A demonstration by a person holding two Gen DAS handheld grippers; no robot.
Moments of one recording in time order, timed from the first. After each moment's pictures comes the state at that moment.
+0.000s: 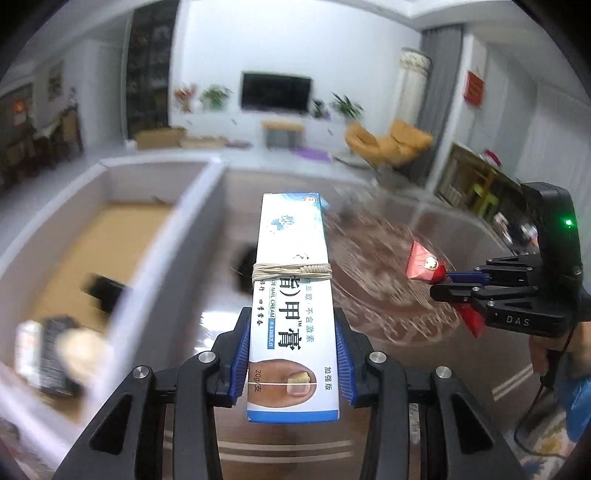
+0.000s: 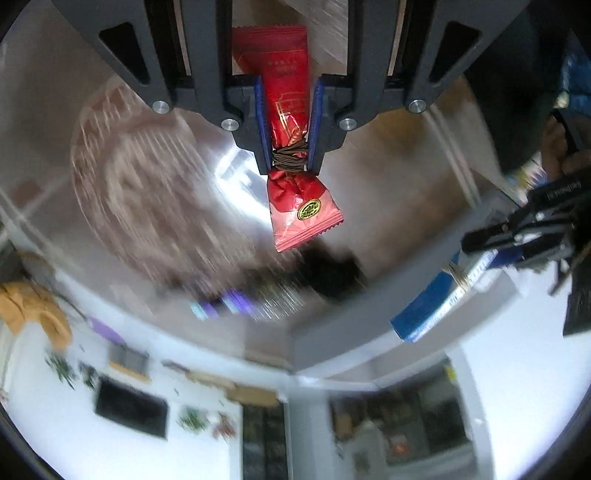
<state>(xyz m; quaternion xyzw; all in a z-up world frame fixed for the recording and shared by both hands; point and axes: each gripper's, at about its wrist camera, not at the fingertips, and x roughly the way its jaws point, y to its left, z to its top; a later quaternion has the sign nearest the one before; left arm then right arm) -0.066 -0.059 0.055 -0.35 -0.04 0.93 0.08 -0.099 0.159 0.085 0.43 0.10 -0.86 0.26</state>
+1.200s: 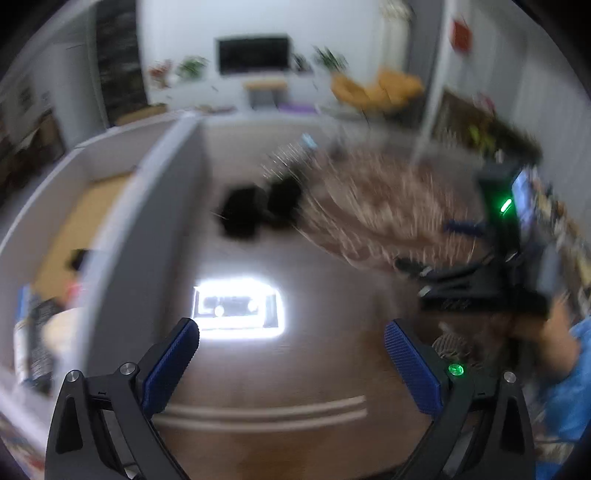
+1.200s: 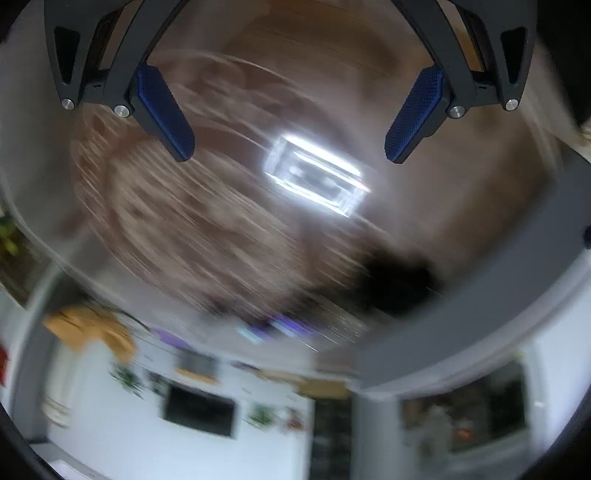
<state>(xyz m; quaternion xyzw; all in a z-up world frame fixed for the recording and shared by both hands) -0.077 -0.013 -0.028 -0.45 0.05 0.88 0.11 -0.107 0.158 -0.016 0.43 0.10 -0.89 0.08</state>
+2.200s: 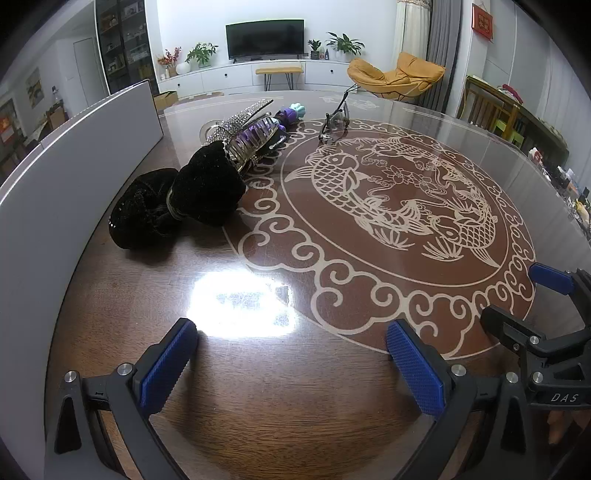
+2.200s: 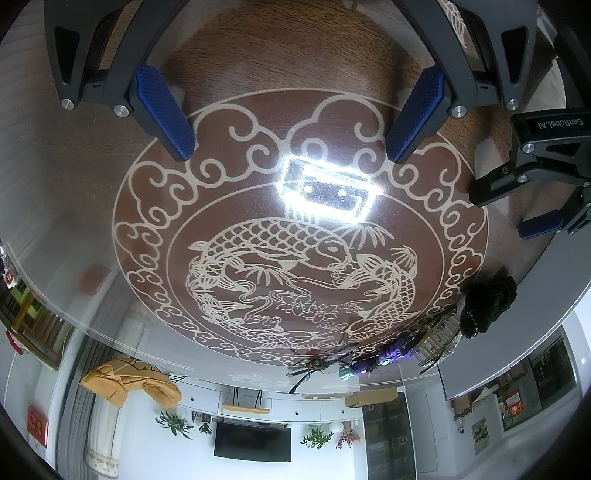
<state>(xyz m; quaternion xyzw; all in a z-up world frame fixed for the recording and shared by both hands) -0.162 0.055 -0.097 -0.45 0.04 0.89 0.06 -0.113 0.241 -0.038 0.46 0.03 -0.89 0.03</state>
